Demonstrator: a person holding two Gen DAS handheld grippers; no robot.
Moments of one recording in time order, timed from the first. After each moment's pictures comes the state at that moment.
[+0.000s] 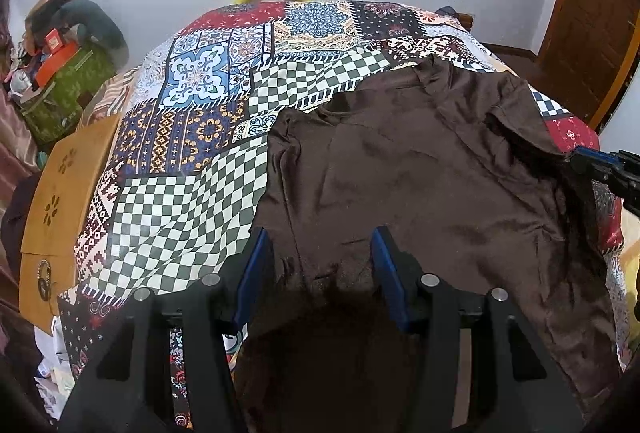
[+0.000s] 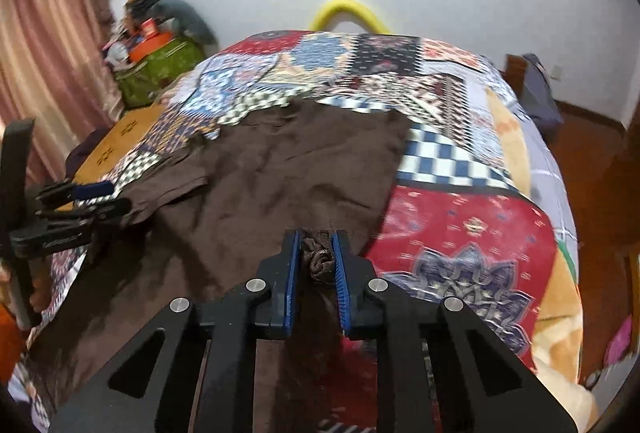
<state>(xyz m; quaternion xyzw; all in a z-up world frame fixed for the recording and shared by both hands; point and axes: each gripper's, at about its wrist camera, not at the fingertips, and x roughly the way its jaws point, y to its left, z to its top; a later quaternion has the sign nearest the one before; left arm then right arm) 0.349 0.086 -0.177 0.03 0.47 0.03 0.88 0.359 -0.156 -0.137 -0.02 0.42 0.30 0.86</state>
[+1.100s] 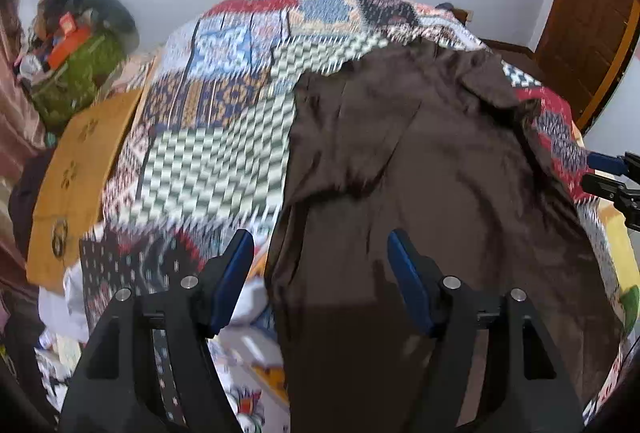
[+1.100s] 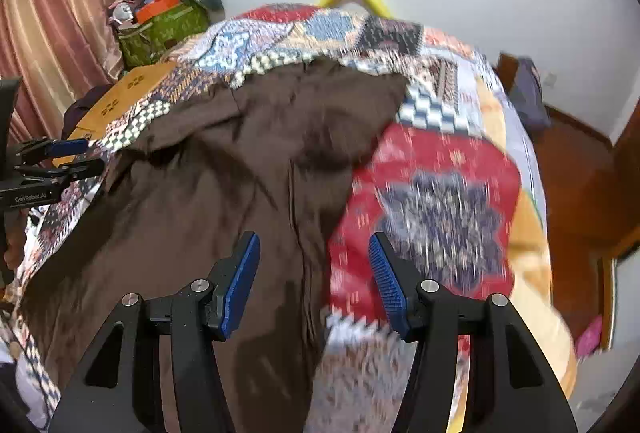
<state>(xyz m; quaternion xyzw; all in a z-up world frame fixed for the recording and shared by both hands) 0.262 0.102 -0.163 0.01 0.49 0.03 0.87 0.293 -0.182 -0.132 -0.07 0.46 0.27 0.84</state>
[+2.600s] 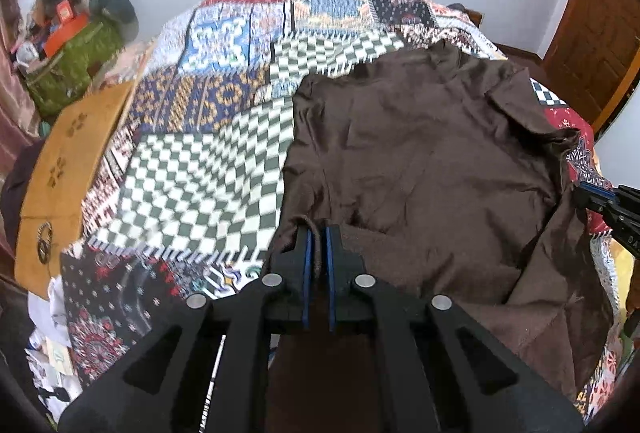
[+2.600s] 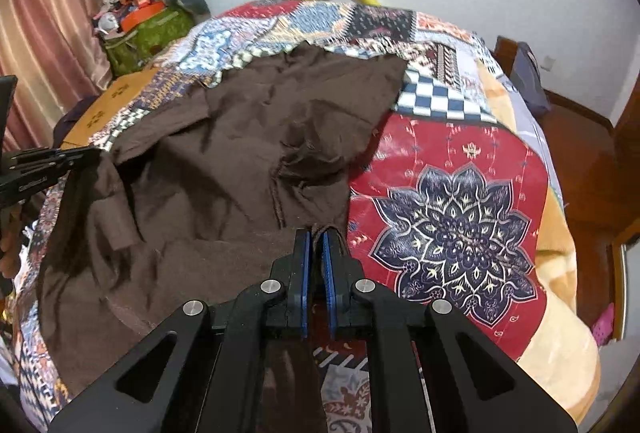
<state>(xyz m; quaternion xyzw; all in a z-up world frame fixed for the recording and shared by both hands) 0.314 0.111 -0.181 -0.01 0.50 0.04 0.87 0.328 -0.165 -0.158 -0.05 0.46 0.26 0.85</state>
